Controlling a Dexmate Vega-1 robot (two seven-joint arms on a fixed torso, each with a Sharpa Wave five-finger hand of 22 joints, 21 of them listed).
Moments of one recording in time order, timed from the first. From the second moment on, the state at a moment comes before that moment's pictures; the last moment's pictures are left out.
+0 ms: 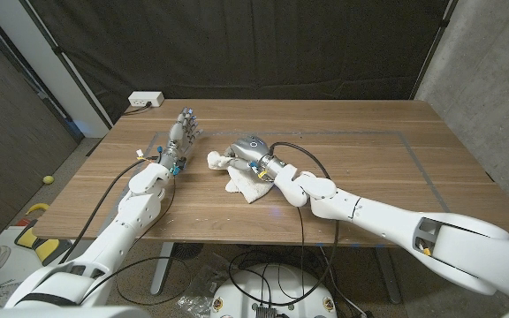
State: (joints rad) left arm 0.81 0.39 0.16 -1.11 -0.57 -0.32 -0.28; left_hand 0.06 0.09 0.19 0.16 0.30 -0.17 -0.18 0.20 0.19 -0.17 -0.05 0.20 0.18 -0.17 -0.03 0.19 0.18 -0.17 0.06 0.49 0.19; right arm -0.46 -0.41 -1.17 -1.34 -0.78 0.00 -0.39; right_hand 1.29 0.13 0.17 -0.13 0.20 1.03 -0.03 0.21 0.23 1.05 -0.05 0.51 0.51 1.11 -0.20 0.89 0.89 0.55 -0.05 1.27 0.42
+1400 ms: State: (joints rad) left arm 0.91 0.43 0.13 -1.21 -0.59 -0.32 -0.23; left_hand 0.06 0.09 0.19 0.16 0.30 -0.17 -0.18 0.20 0.19 -0.17 -0.05 0.20 0.18 -0.17 -0.03 0.19 0.18 -0.17 0.06 0.48 0.19; right arm -0.15 0.06 -1.34 -0.52 -0.69 0.03 -0.41; right_hand 1.30 0.14 0.16 -0.13 0.20 1.03 -0.03 0.20 0.23 1.05 -0.05 0.50 0.52 1.11 -0.20 0.89 0.90 0.55 -0.05 1.29 0.38
